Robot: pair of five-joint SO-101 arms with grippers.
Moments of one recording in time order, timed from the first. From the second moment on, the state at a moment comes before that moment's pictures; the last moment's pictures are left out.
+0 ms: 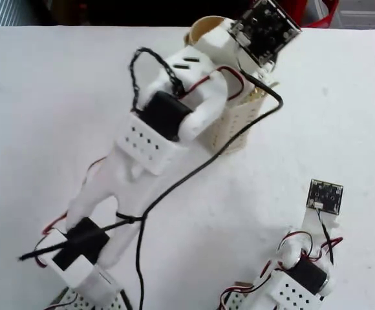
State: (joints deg) left arm 33.5 5.6 -32.0 49.3 -17.8; right arm 34.6 -102.8 96.4 72.4 24.1
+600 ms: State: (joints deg) left arm -0.6 1.5 -17.1 78.2 -13.2; right arm 34.6 -102.8 96.4 72.4 24.1
